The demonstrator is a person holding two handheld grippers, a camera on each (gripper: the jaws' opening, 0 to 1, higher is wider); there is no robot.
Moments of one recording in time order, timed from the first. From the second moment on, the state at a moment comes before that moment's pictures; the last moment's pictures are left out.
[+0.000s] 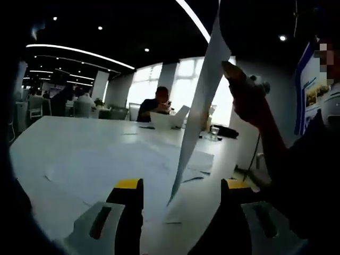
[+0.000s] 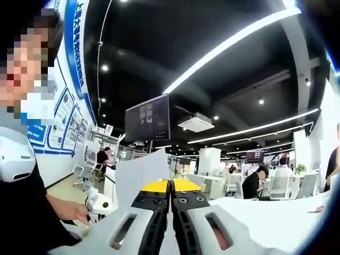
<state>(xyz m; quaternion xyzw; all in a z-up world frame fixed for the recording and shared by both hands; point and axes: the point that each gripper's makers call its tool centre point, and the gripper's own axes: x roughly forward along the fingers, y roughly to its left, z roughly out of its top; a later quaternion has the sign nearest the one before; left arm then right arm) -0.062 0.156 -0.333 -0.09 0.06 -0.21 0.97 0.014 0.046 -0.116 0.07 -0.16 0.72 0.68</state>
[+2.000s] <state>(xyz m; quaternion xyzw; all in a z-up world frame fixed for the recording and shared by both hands) -0.049 0.145 -0.288 -0.10 -0.02 -0.24 0.97 -0.007 0.063 -0.121 0.08 -0.13 0.75 0.65</state>
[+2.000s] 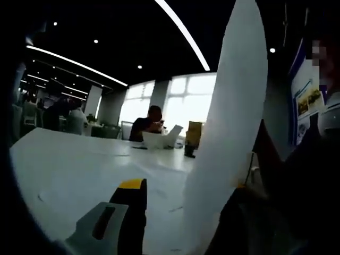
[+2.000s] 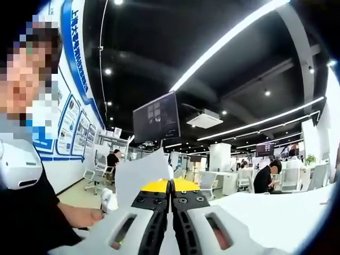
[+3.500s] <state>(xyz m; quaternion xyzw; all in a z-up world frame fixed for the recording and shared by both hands) -0.053 0.151 -0.241 -0.08 -0.08 -0.25 0.96 -0.017 0.070 -0.136 0.07 -0.11 0.76 0.63</state>
